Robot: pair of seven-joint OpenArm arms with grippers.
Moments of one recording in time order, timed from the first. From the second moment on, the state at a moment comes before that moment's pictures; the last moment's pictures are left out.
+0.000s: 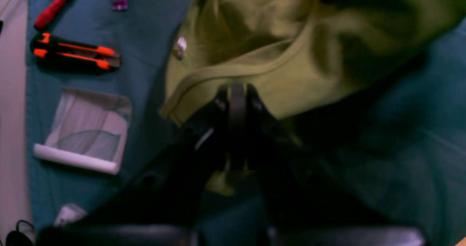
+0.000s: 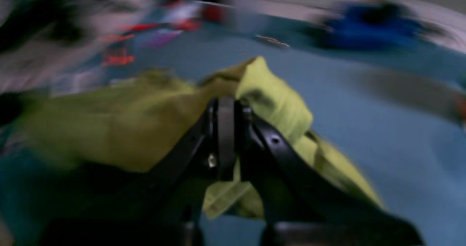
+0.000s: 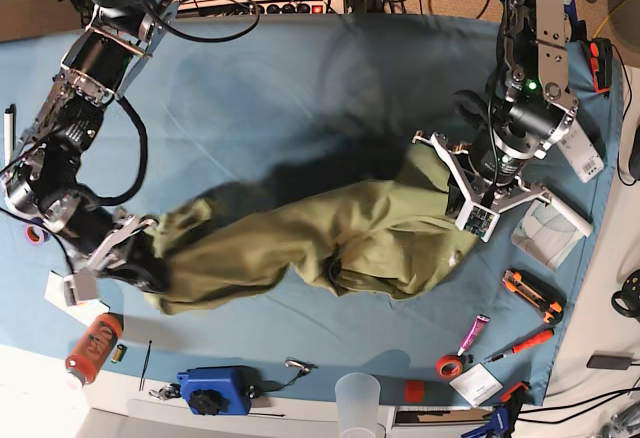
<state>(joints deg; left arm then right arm) 4.5 -11.7 2.0 122.1 -12.3 -14.0 58.8 18.6 16.1 28.3 96.2 48.9 39.9 -72.1</state>
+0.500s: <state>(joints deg) -14.9 -11.7 1.9 88.1 -13.6 -20.1 48.1 28.8 16.0 27.9 61.2 32.4 39.8 -54.2</state>
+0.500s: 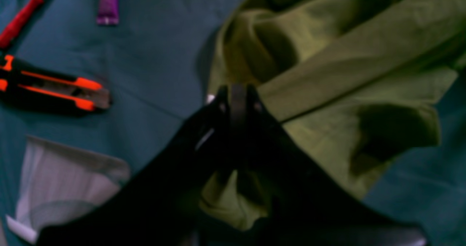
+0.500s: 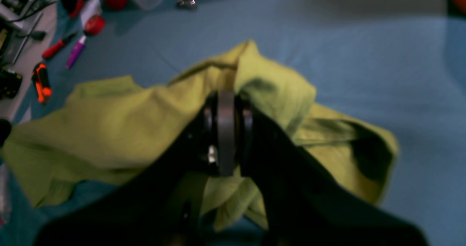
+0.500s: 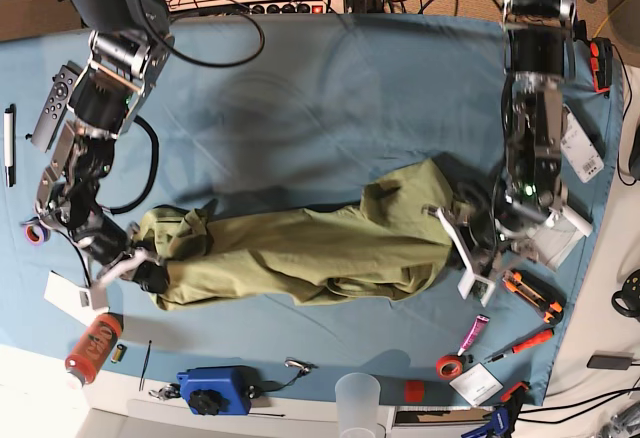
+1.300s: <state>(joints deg) -7.6 -11.7 1.8 99.8 -19.4 -13.1 68.1 28.4 20.0 38.8 81.1 53.0 39.8 -77.8</state>
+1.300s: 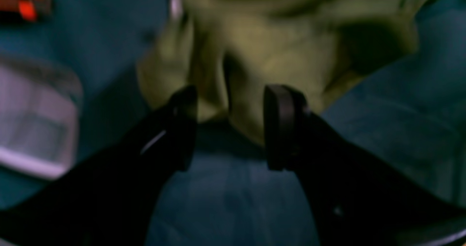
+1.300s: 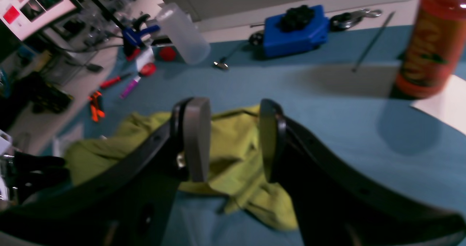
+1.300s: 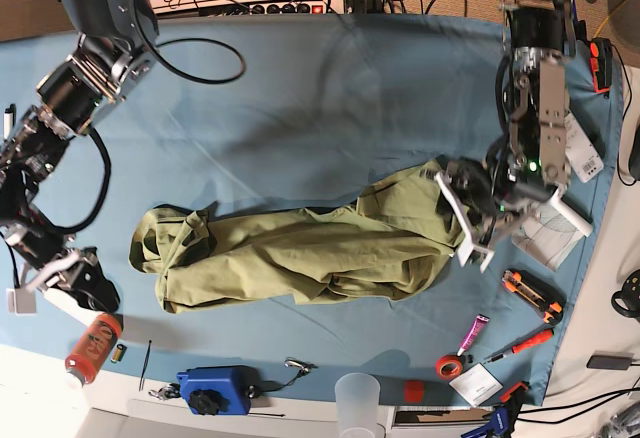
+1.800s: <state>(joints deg) -3.2 -9.5 1.8 94.3 -18.0 -12.4 56.5 14.3 21.4 38.7 81.1 46.0 39.8 -75.3</state>
